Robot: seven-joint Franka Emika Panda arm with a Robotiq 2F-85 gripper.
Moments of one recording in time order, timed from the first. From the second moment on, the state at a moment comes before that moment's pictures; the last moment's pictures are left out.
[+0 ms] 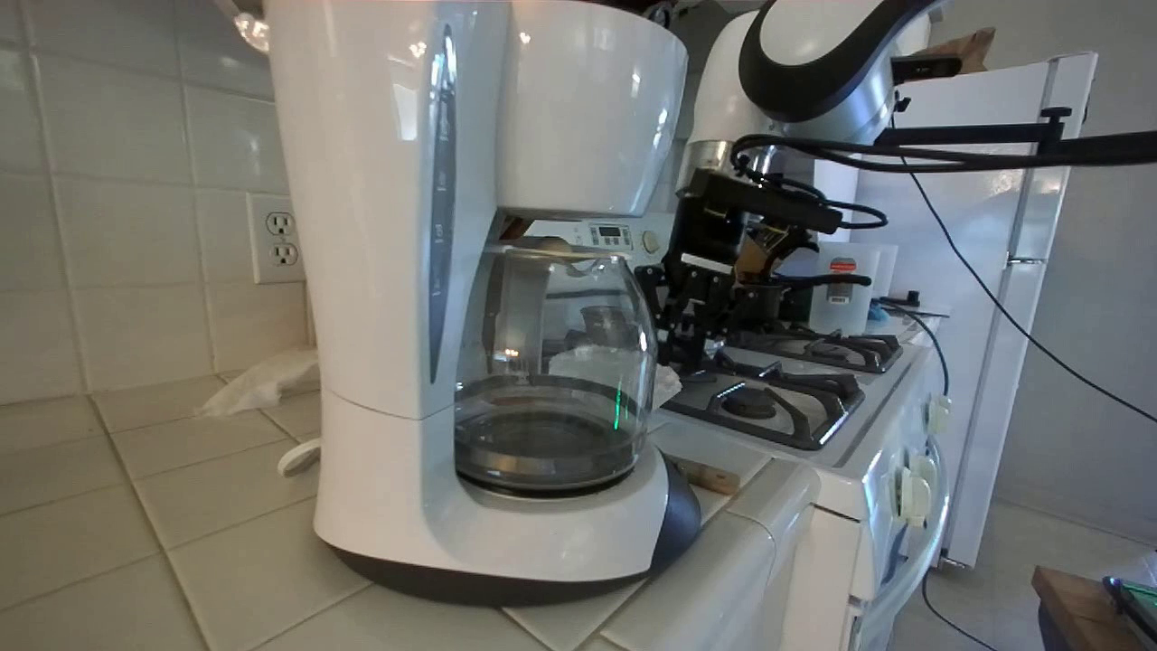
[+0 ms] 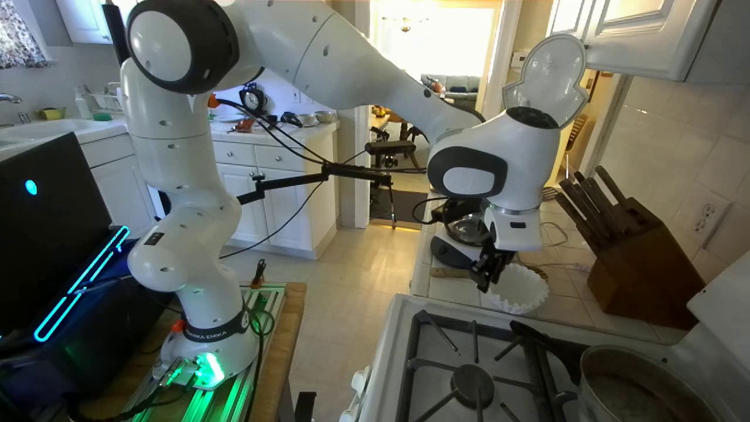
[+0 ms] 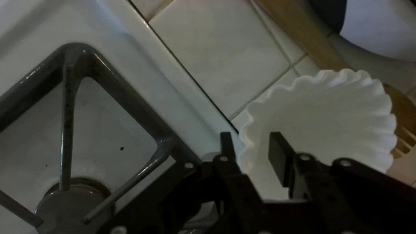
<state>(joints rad) -0.04 0.05 -0.05 -2.09 0.21 2.22 0.71</state>
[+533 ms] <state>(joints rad) -0.04 0.07 -0.06 -2.09 0.21 2.23 0.71</state>
